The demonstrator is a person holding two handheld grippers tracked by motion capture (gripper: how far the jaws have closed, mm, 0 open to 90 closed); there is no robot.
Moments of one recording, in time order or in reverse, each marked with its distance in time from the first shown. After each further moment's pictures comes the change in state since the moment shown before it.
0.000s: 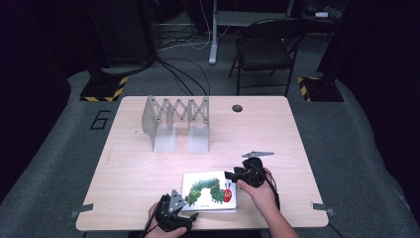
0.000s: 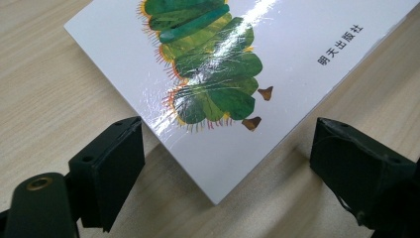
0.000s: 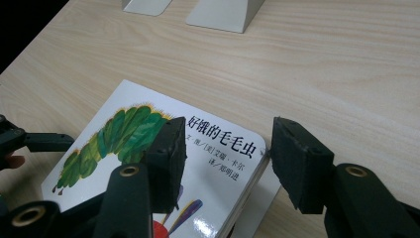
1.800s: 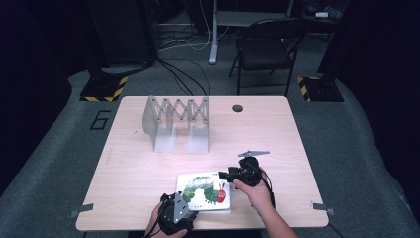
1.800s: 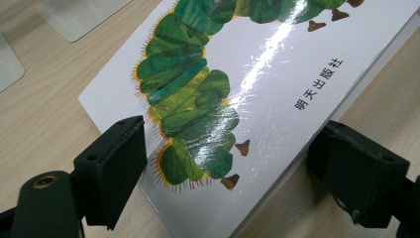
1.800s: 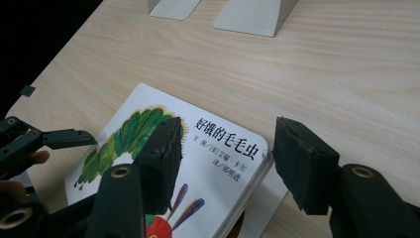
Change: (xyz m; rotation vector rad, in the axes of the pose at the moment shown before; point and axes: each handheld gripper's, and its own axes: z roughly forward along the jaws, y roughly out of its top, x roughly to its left) left arm -0.015 -0.002 0.000 -0.095 0.157 0.171; right arm 0.007 0.004 0.008 0.000 0.086 0.013
